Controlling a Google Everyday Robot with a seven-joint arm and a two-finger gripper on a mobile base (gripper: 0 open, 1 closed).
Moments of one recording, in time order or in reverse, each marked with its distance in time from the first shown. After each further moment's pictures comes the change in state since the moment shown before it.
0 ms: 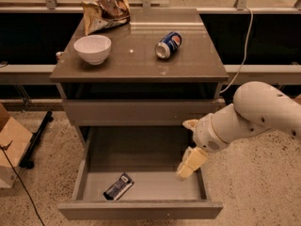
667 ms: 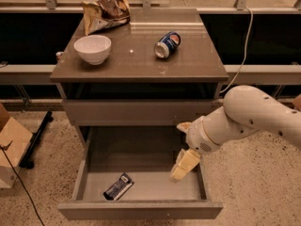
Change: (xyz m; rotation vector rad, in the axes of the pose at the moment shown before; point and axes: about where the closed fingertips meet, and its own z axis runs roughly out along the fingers) arm -0.002 0.002 0.024 -0.024 0.007 -0.002
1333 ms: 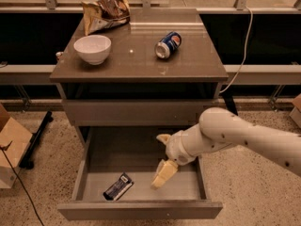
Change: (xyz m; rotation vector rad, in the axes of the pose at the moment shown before) arm -0.007 -0.002 0.099 -0.069 -0.116 -0.053
